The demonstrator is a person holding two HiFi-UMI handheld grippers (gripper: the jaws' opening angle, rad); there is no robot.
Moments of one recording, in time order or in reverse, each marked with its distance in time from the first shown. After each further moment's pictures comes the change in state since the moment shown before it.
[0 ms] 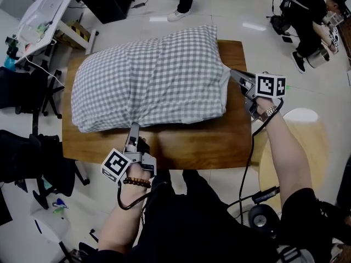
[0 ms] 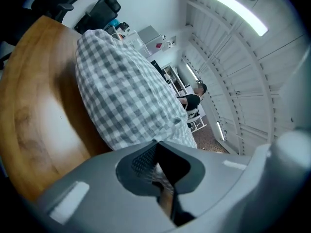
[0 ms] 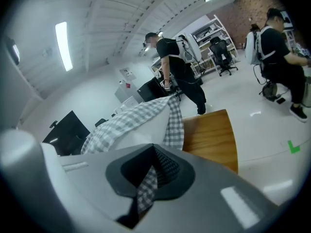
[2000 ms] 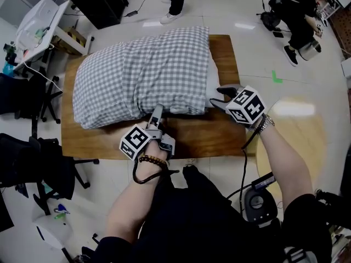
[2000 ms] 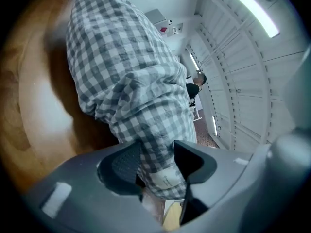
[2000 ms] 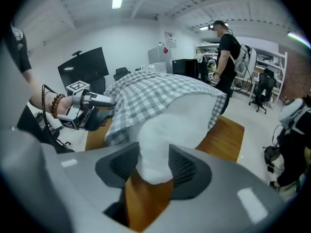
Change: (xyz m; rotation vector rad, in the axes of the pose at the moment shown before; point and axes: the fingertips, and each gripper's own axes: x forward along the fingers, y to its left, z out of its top) left arm 0.044 -0.016 -0.099 -0.059 0.141 -0.108; right arm -0.037 0.074 -0.126 -0.628 0.354 -0.054
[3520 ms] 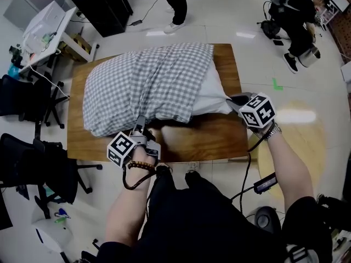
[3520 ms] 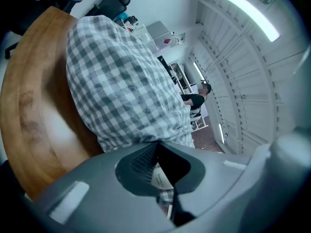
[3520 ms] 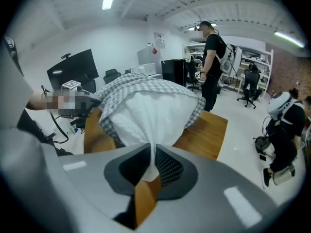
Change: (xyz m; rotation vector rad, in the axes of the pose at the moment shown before) left arm -0.061 -0.007 0.042 0.000 -0.091 0.067; right arm -0.061 -0.012 -0.025 0.085 -0.023 -0.078
